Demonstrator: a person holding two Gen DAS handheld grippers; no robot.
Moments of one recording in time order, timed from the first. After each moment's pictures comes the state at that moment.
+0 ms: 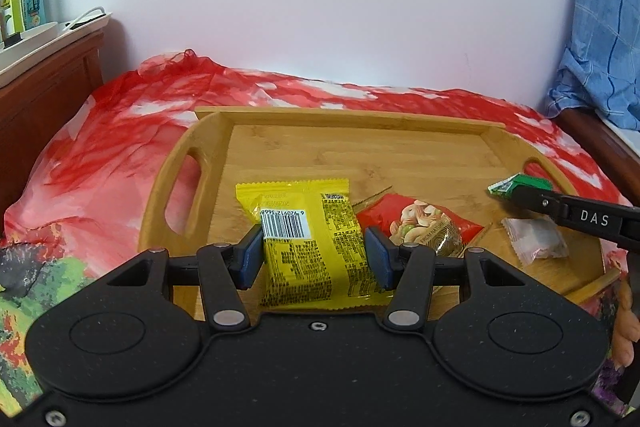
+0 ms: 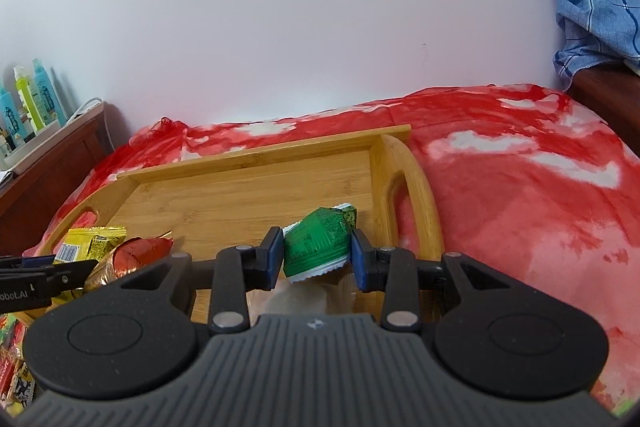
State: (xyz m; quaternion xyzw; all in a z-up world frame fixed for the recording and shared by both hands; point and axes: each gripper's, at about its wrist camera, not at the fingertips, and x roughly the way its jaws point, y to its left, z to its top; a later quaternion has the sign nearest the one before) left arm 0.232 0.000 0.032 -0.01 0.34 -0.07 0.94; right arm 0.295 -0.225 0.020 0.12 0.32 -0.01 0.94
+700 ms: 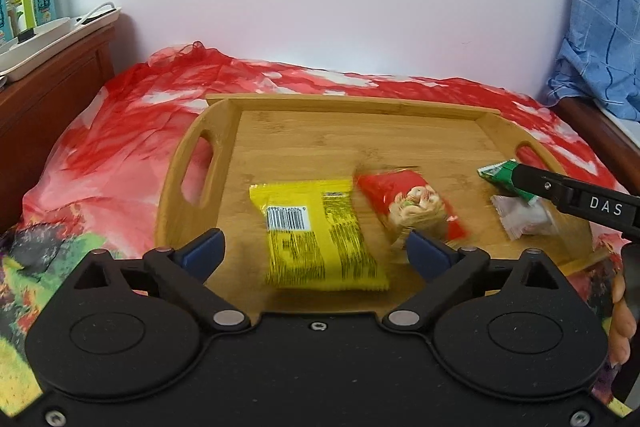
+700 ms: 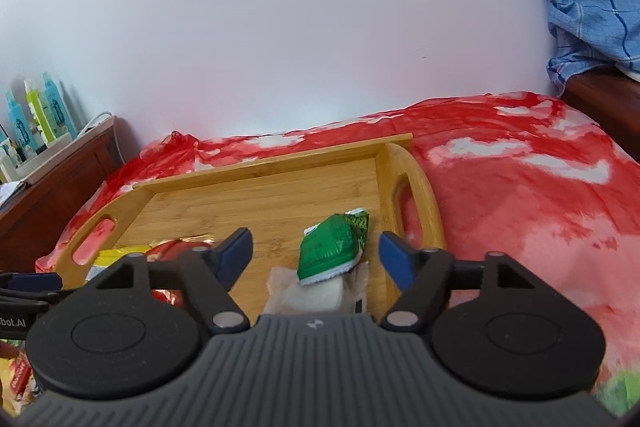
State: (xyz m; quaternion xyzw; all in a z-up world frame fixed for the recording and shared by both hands) left arm 0.204 -0.001 0.044 -0.01 0.36 -0.06 0.93; right arm 0.270 -0.218 0.032 0.13 0.29 -0.01 0.95
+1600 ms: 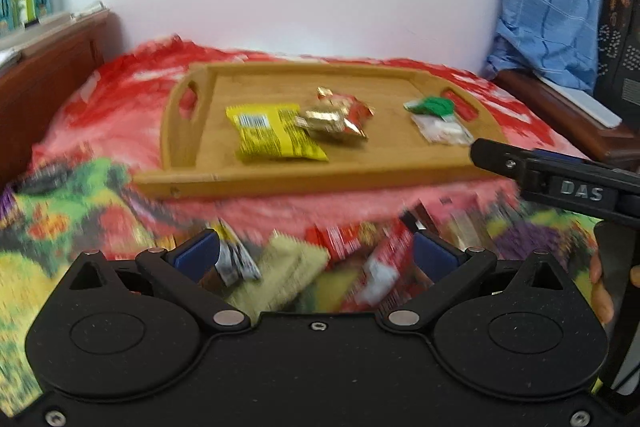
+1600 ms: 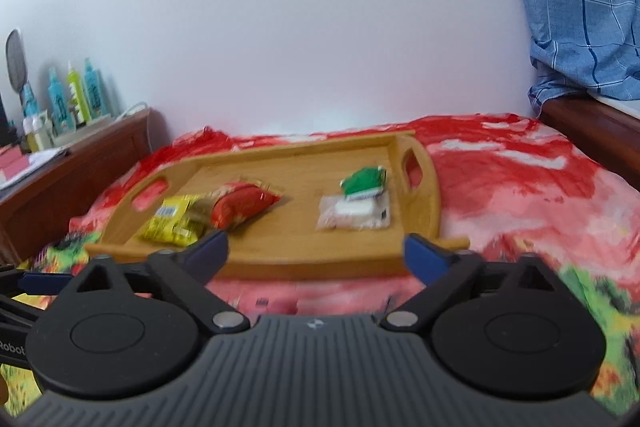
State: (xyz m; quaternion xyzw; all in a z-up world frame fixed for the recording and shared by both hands) left arm 0.078 0.005 0.034 -0.01 0.35 -0.13 0.93; right arm 0.159 -0.165 0.046 0.08 0.25 -0.01 0.96
